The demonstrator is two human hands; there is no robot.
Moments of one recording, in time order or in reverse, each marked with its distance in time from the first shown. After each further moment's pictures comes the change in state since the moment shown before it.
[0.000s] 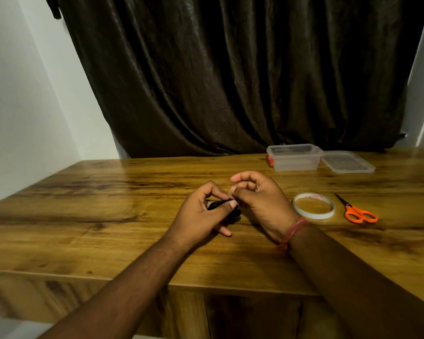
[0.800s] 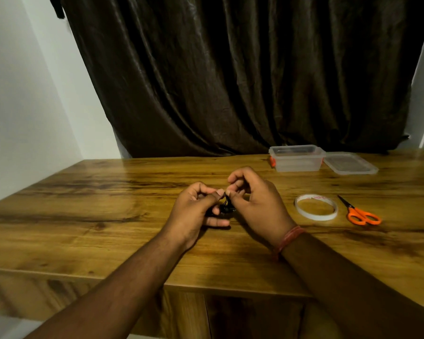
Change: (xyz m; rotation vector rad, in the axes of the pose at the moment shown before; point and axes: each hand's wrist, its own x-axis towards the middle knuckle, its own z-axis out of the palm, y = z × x) left_hand 0.010 0.000 -0.009 -0.295 0.118 -0.170; right_hand -0.010 -0.004 0.009 -0.588 0.031 -0.421
